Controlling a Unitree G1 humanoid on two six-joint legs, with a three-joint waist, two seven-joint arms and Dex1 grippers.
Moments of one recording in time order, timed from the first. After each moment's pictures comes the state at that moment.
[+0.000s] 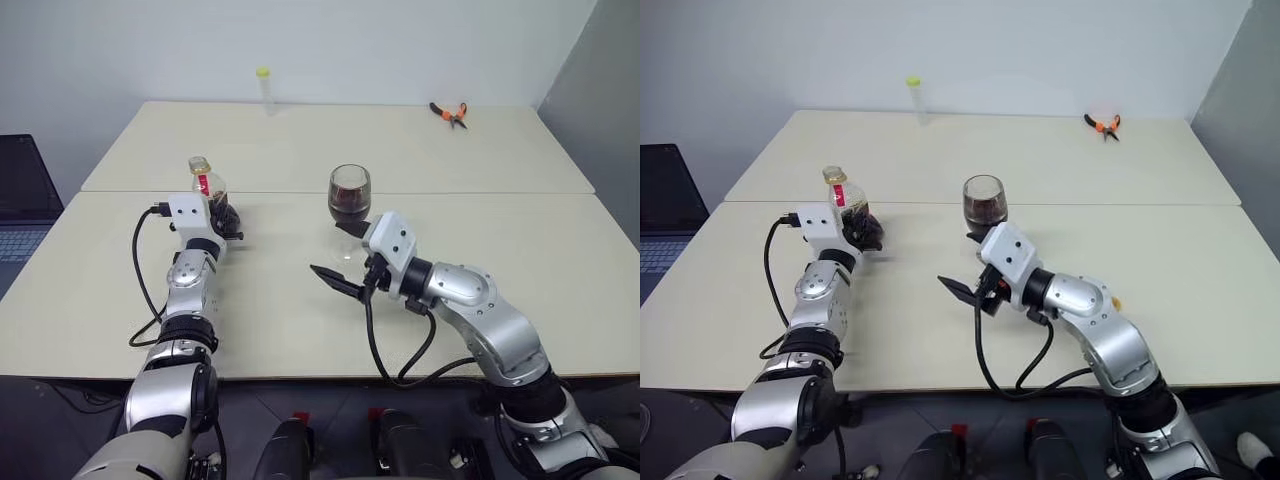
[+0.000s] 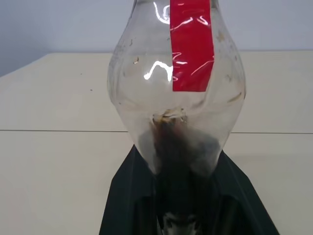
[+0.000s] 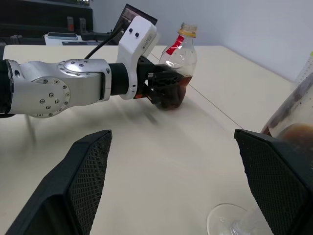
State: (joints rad) left arm -0.75 0.35 0.26 0.99 -0.16 -0.34 -0.17; right arm -0.46 -0.32 0.32 -0.43 0.20 0.55 0.58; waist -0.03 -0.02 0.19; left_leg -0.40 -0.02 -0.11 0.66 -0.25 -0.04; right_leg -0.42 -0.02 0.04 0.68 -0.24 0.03
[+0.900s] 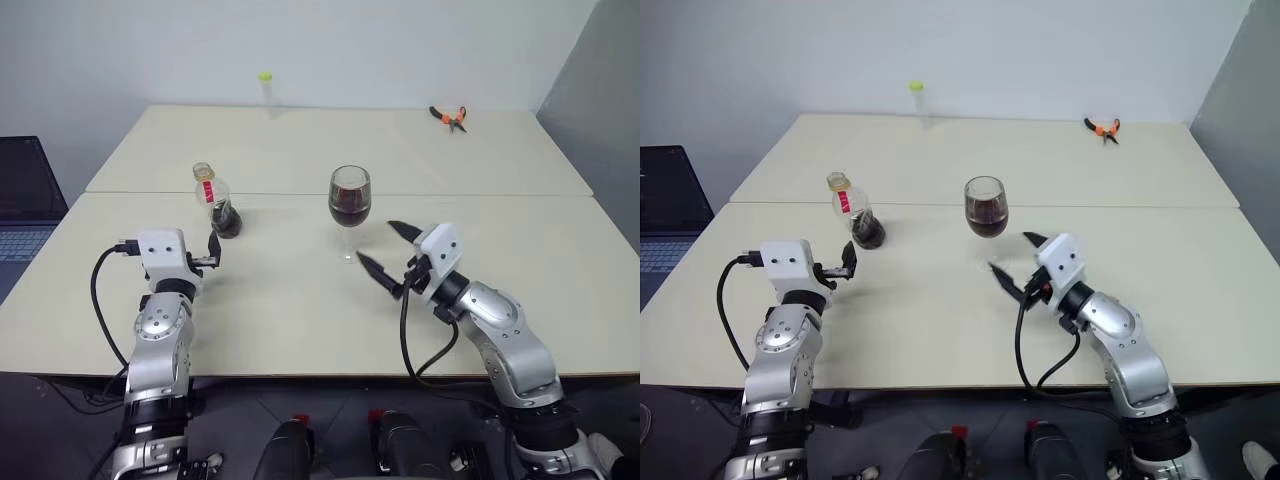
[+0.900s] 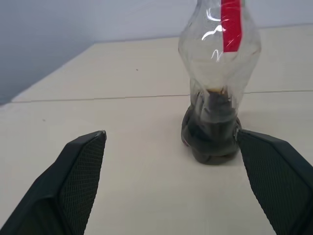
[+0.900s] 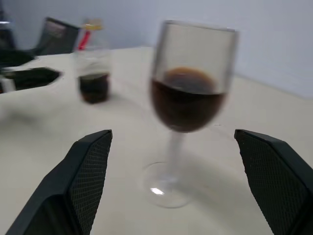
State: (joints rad) left arm -0.20 0.32 0.26 0.01 -0.14 0.18 -0.06; right arm -0.24 -0.23 0.09 -0.23 0.13 0.20 0.39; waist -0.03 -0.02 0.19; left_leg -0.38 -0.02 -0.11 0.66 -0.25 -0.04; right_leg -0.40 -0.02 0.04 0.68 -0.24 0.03
